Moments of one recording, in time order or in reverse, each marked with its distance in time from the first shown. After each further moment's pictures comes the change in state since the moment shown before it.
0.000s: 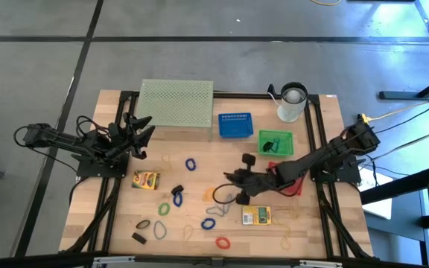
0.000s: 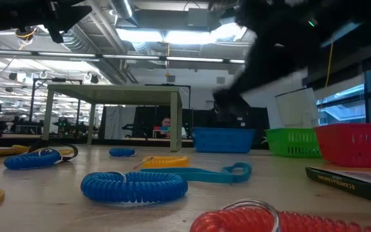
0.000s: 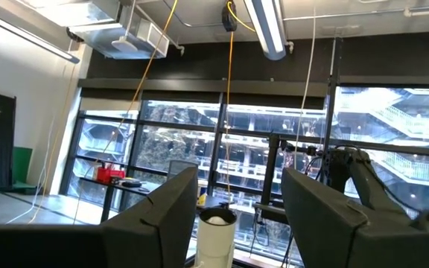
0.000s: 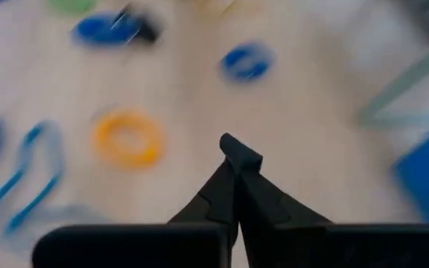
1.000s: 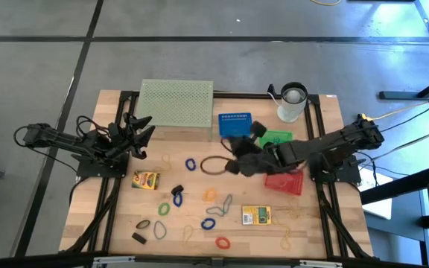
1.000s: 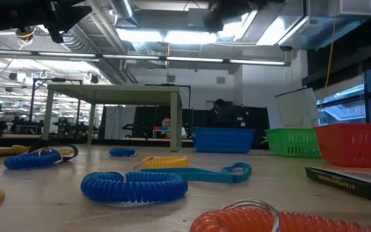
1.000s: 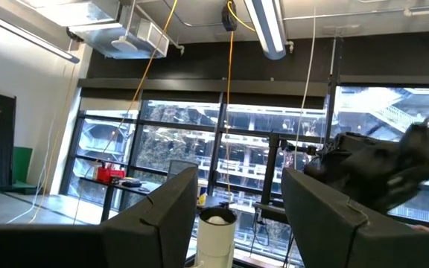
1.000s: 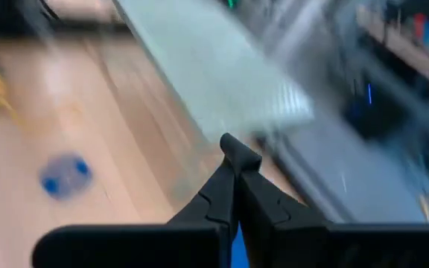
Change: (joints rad) left arm 0.000 0.000 0.000 -0.001 0.000 0.000; right arm -0.111 -0.059 0.447 -0.591 0.367 0.069
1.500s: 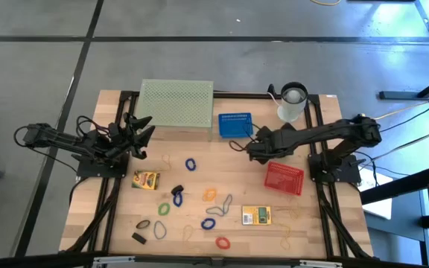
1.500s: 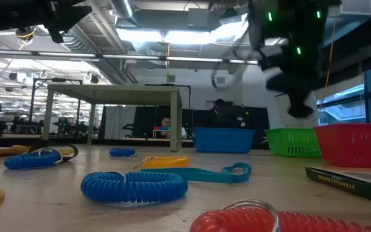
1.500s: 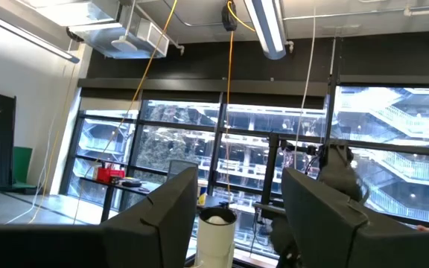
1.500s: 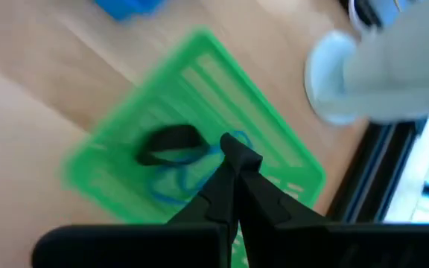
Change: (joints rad) left arm 0.000 0.000 0.000 0.000 0.000 0.000; right arm -0.247 0.001 -0.306 -0.567 -0.365 0.598
